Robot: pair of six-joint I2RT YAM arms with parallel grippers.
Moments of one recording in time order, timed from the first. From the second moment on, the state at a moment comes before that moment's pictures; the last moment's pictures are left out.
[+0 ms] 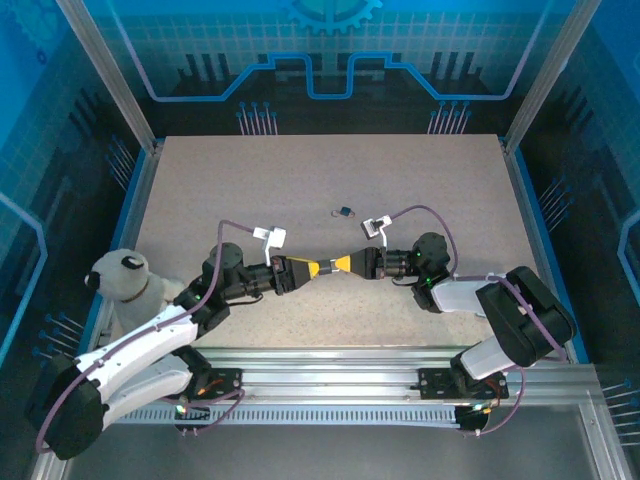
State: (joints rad) left arm -0.60 0.92 0.44 0.31 0.55 -0.82; right arm 0.47 1.49 0.42 1.22 -1.08 1.26
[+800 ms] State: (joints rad) left arm -0.60 0.92 0.42 0.31 0.55 -0.82; right arm 0.47 1.51 0.42 1.27 -1.08 1.29
